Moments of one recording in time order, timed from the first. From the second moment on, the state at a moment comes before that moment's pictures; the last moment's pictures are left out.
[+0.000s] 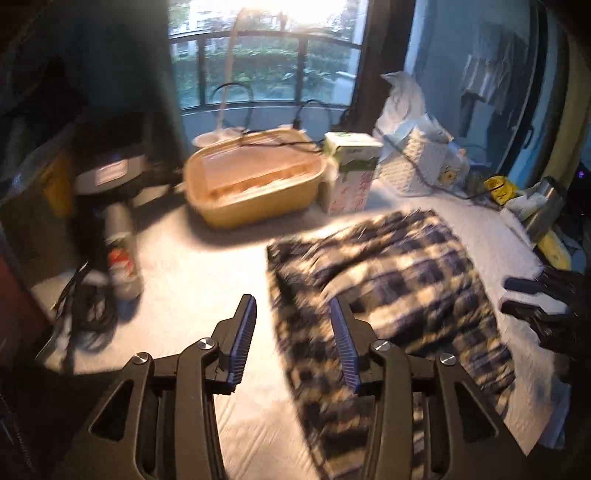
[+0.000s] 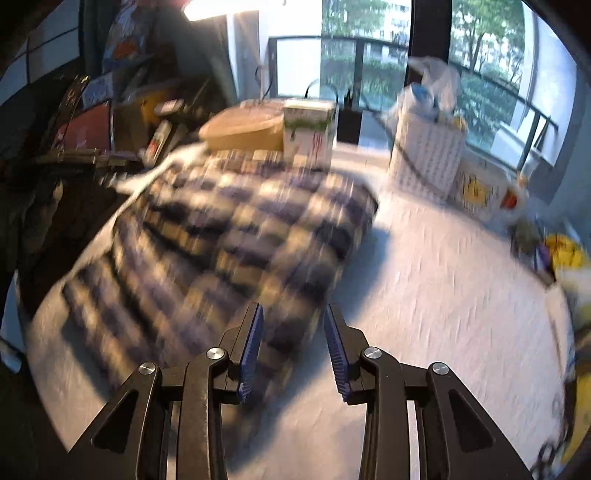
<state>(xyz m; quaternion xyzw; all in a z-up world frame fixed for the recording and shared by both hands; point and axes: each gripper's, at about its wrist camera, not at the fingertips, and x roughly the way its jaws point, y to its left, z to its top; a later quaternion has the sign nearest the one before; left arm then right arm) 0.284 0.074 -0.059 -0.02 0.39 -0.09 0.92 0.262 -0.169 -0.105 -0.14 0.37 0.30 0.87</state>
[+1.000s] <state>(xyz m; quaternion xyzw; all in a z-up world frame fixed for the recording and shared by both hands) 0.378 0.070 -0.123 -0.04 0.45 -0.15 0.88 0.394 -0.173 -0.125 -0.04 0.40 0.26 0.88</state>
